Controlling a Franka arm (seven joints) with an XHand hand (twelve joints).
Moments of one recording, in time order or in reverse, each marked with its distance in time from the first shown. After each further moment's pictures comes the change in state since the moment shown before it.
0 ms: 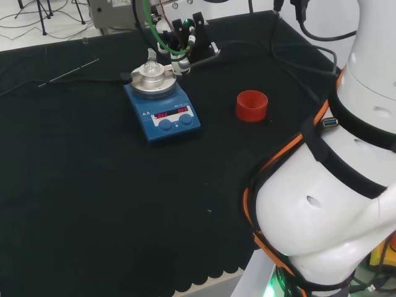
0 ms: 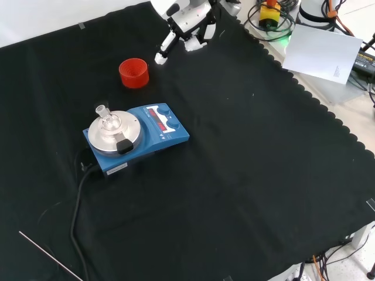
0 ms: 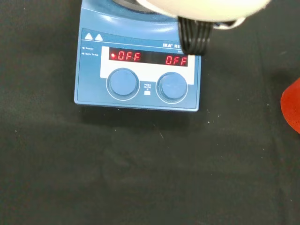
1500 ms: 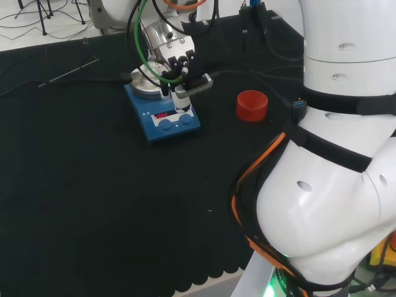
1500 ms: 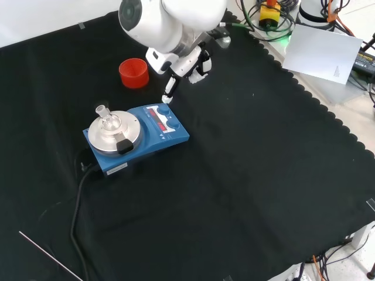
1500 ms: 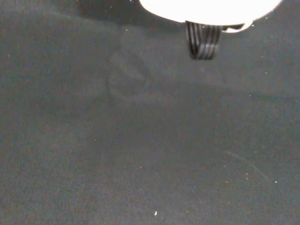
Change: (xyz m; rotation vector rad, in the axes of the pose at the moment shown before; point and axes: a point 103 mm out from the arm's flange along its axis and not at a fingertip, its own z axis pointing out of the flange) arm 0.021 0.054 0.088 0.287 -0.035 -0.059
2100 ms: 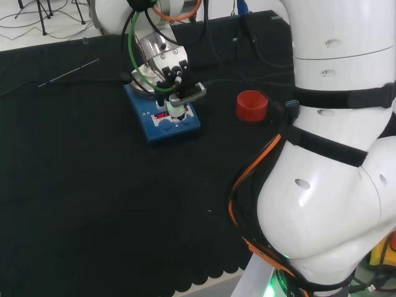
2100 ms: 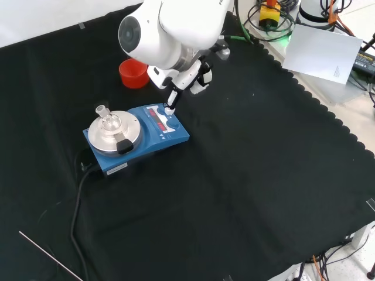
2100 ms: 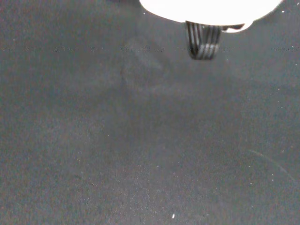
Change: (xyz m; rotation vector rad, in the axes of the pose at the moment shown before) arm 0.016 0.020 0.015 0.042 -0.011 -0.016
